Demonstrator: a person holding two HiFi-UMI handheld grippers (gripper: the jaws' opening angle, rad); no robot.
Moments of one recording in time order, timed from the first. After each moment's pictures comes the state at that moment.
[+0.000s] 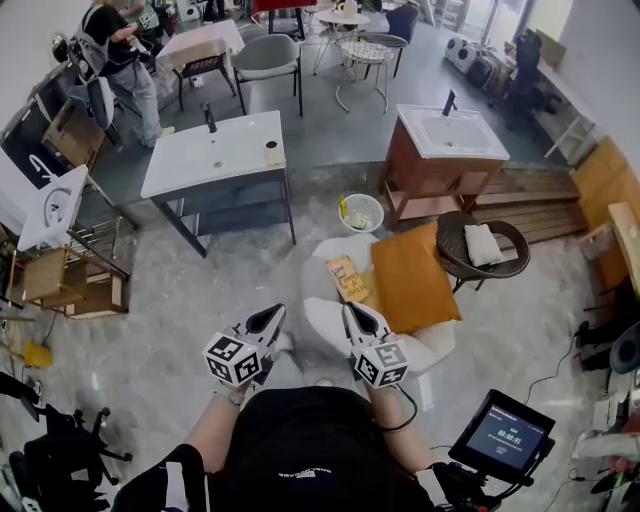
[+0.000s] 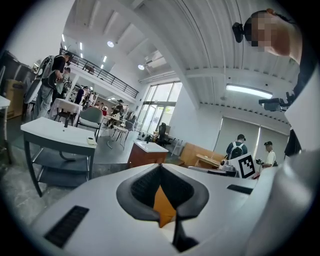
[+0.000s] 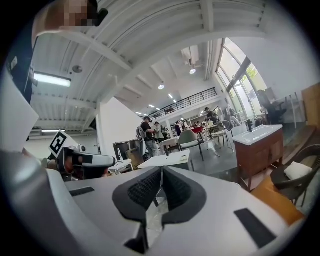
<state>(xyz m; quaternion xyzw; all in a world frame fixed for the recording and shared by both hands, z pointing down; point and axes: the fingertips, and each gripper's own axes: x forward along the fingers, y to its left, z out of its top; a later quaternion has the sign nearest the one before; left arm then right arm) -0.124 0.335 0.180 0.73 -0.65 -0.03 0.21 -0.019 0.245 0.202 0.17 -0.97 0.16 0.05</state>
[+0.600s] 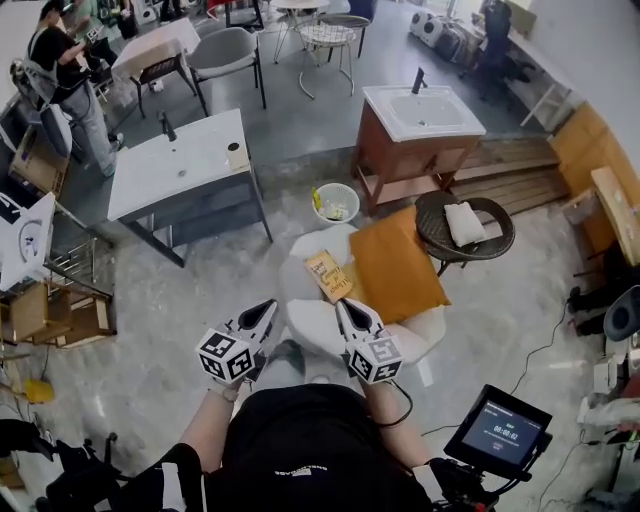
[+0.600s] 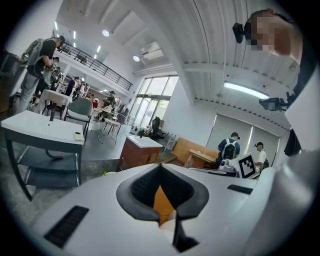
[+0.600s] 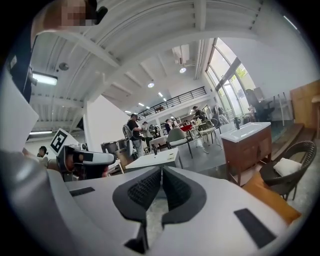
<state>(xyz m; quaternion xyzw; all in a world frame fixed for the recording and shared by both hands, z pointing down) -0.137 0.268 0.191 0.76 -0.60 -0.01 0.23 -0.019 0.193 0.218 0.22 -0.96 0.18 0.07</state>
